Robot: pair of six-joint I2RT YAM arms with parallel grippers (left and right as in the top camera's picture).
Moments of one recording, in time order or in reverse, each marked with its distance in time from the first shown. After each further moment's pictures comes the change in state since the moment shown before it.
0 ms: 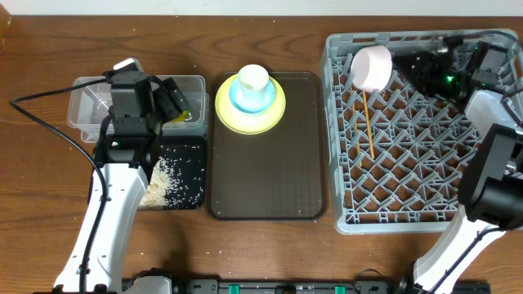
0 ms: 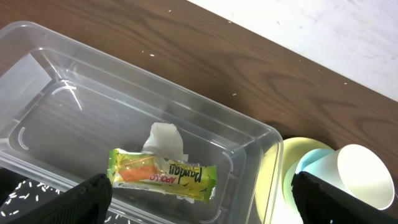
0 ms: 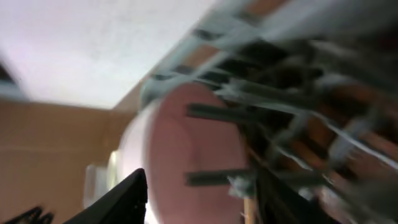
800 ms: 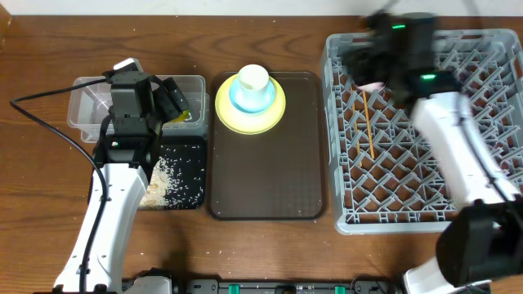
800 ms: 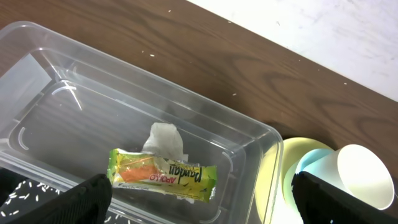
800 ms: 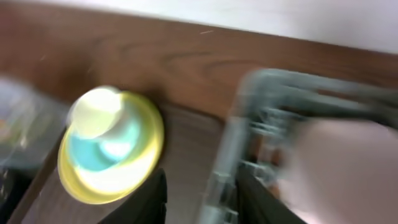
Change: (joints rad) left arm 0.000 0.000 0.000 0.000 0.000 0.000; right arm 0.511 -0.386 0.006 -0.290 0.643 -0.498
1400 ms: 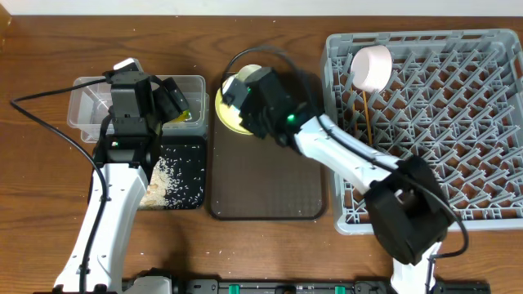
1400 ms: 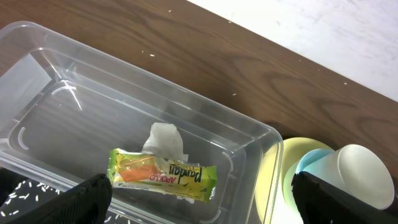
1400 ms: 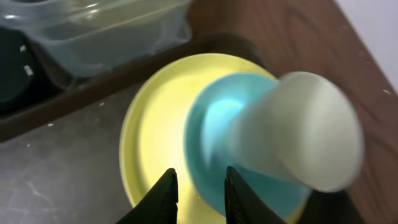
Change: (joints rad) left arm 0.000 0.000 0.000 0.000 0.000 0.000; right arm 0.502 0.275 0.000 0.180 0.293 -0.414
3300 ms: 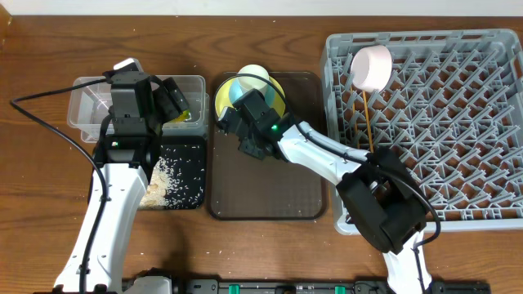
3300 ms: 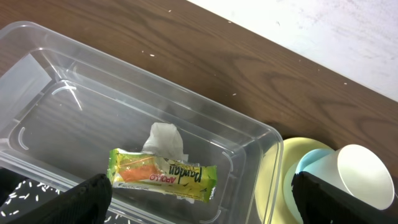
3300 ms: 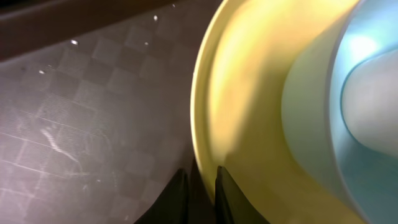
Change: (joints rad) left arm 0.000 0.000 0.000 0.000 0.000 0.000; right arm 0.042 0.123 0.000 -0.117 0.009 -0.021
